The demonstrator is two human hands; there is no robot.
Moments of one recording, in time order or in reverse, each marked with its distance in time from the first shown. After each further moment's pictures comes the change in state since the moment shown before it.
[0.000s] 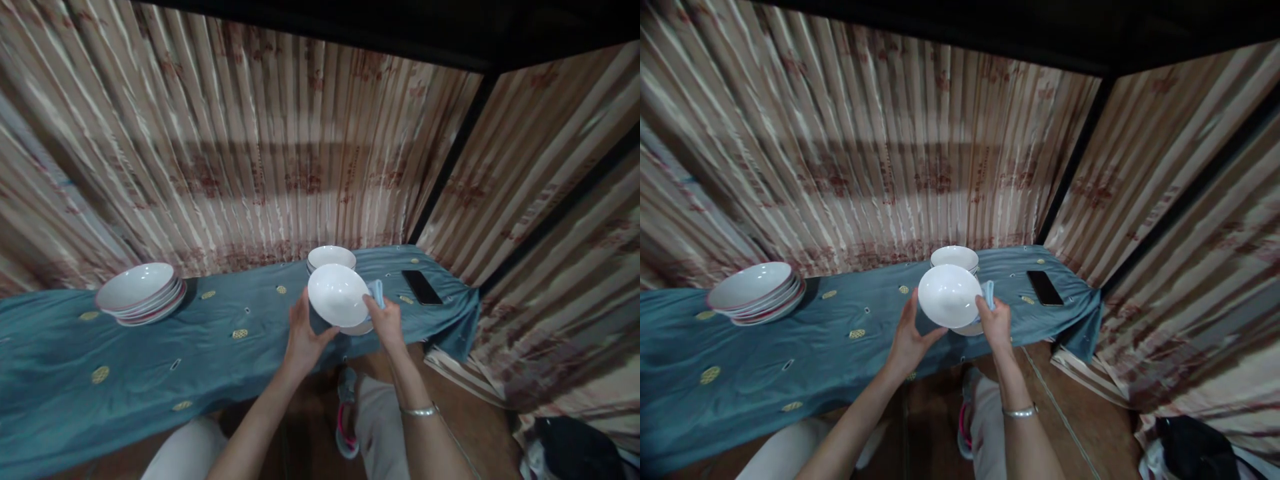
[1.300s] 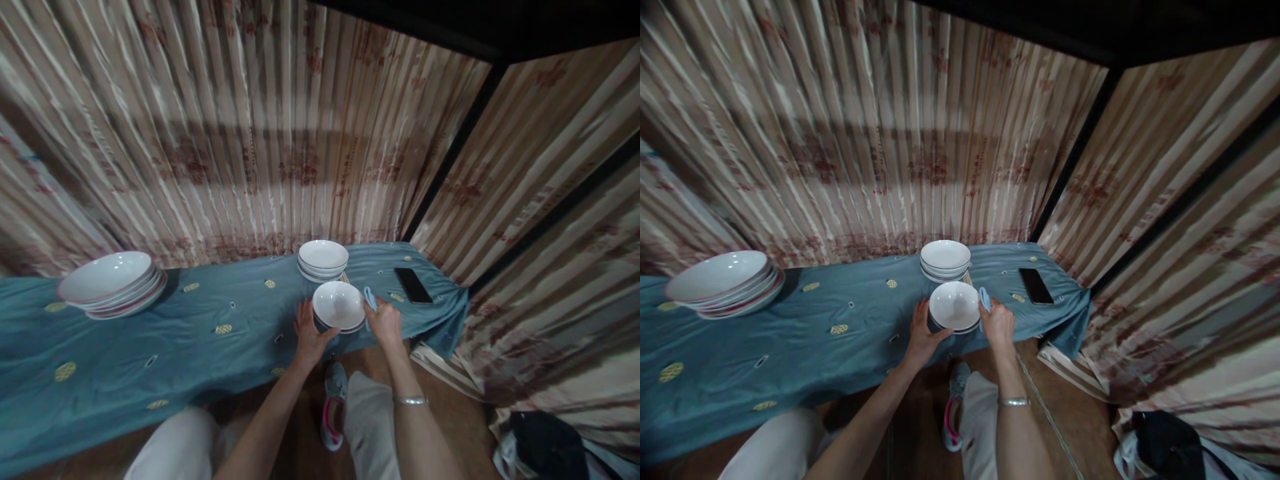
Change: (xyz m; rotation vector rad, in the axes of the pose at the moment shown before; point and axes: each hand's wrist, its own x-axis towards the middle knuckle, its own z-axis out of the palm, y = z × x) left_hand -0.009 -0.036 0.074 -0.083 -0.085 -0.396; right_hand 0.023 0.035 -0.028 -0.904 -0.080 -0.143
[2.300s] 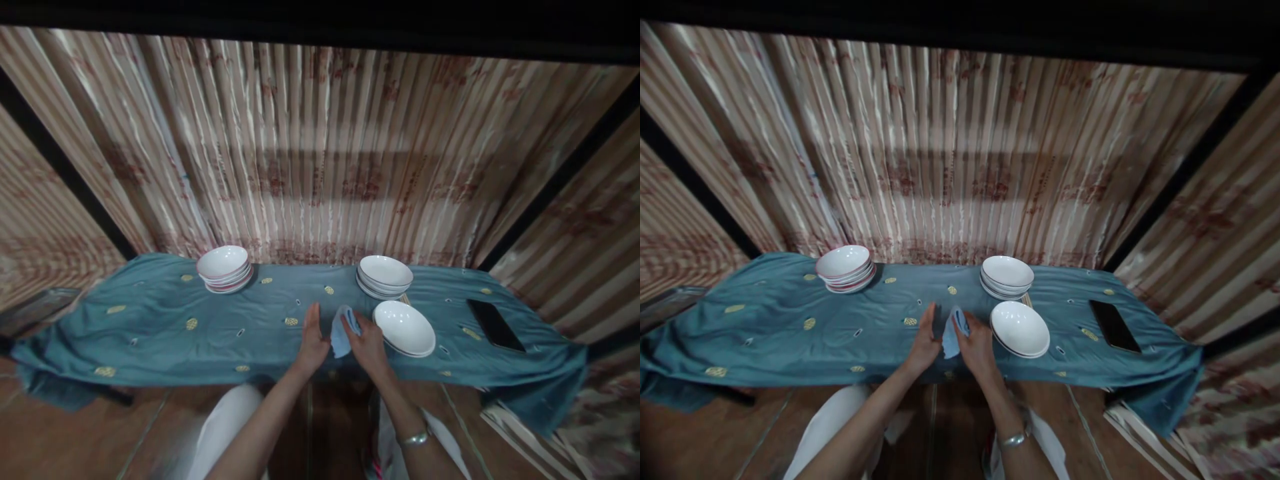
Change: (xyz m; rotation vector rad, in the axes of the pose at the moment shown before) left_hand -0.007 -0.052 -0.120 0.001 0.220 0.086; right_hand -0.077 -0.152 0.032 0.707 -0.164 -0.473
